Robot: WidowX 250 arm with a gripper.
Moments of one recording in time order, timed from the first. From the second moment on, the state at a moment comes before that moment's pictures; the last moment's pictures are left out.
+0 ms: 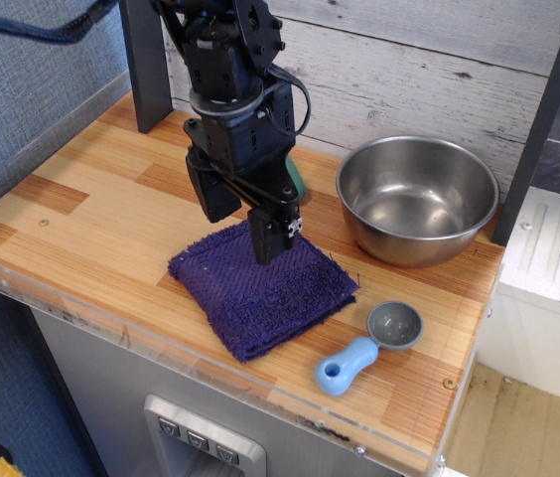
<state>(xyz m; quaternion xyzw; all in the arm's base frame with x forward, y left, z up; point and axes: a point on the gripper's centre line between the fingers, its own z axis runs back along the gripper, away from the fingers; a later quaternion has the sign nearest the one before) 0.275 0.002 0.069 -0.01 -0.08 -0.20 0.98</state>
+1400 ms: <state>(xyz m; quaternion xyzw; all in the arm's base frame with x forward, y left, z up) 0.320 -0.037 0.096 -0.07 -0.14 0.05 0.99</state>
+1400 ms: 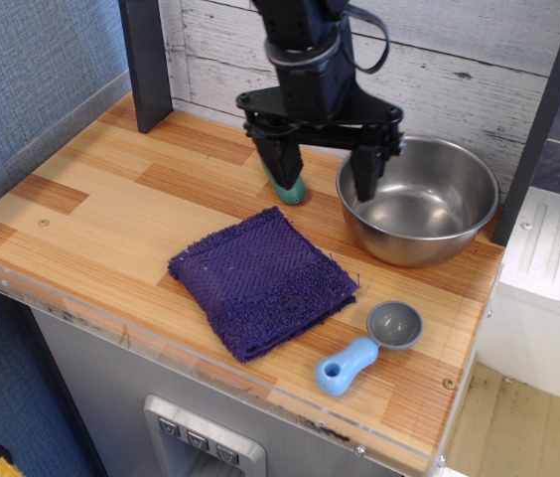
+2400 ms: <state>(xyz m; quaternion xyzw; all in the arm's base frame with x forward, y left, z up) 0.345 -0.039 0.065 -0.05 -0.13 0.30 0.94</state>
